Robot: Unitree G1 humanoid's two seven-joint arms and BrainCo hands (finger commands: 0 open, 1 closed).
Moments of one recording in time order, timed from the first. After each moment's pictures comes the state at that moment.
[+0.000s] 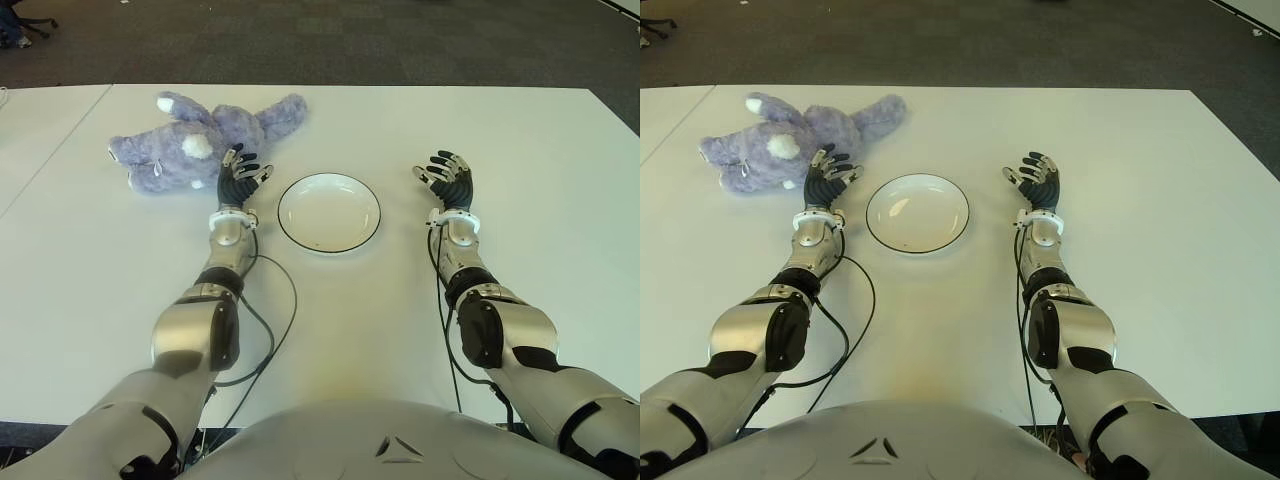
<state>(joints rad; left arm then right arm) -0.60 0.10 0.23 1.25 0.10 -0.60 0.18 -0.66 -0.12 -0.29 1.25 -0.04 -0.51 -0.18</state>
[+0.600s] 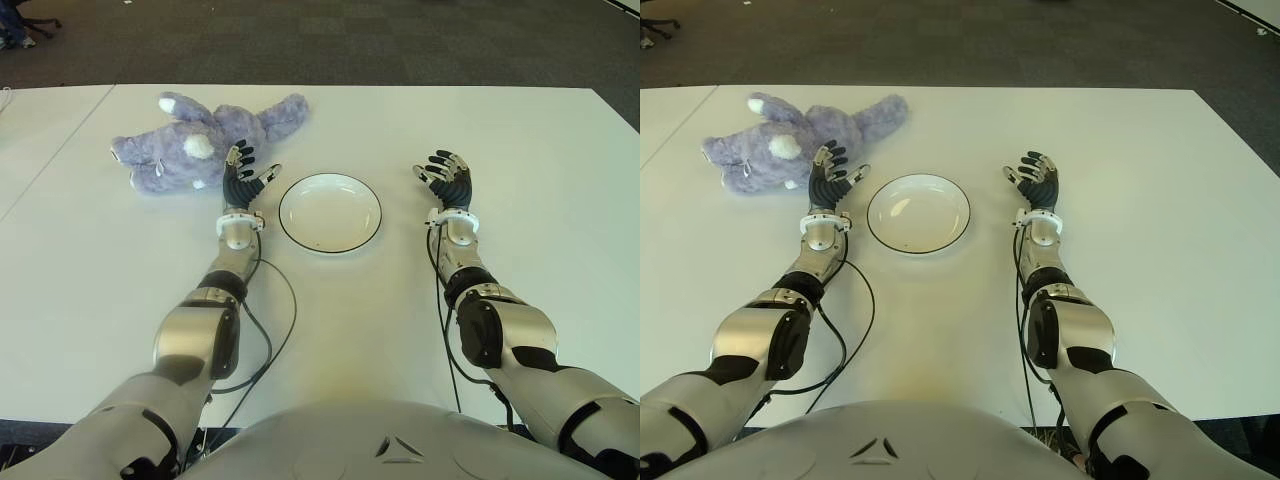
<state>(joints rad) -0.58 0.10 0.07 1.23 0.23 -0.65 0.44 -0.66 -0.11 -0.29 1.25 -0.04 -0.51 -0.18</state>
